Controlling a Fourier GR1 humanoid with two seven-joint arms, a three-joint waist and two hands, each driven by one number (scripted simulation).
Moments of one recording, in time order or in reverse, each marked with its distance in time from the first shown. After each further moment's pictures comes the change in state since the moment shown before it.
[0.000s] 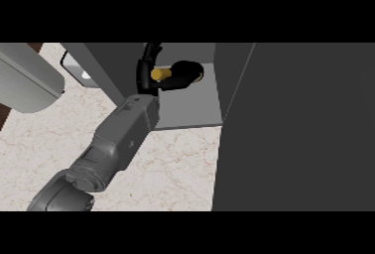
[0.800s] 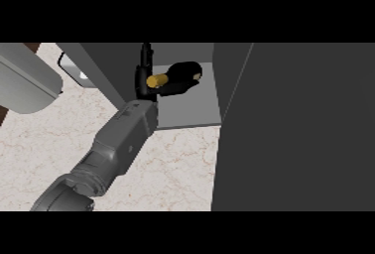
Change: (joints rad) left arm 0.042 -0.006 0.017 -0.008 -0.015 0.005 -0.070; right arm -0.013 0.006 0.018 0.008 -0.001 0.005 -0.010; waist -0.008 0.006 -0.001
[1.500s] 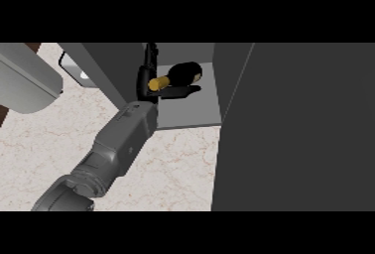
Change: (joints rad) left arm 0.009 -0.001 -0.016 -0.001 -0.026 -0.124 -0.031; right arm 0.003 0.005 0.025 -0.001 0.006 -0.017 0.014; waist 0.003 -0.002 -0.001
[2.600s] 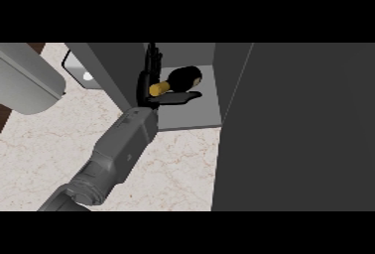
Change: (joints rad) left arm 0.088 -0.001 -0.156 -0.117 0.181 -0.105 -0.004; right arm -0.016 -0.004 0.015 -0.005 0.011 -0.034 0.021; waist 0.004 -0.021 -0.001
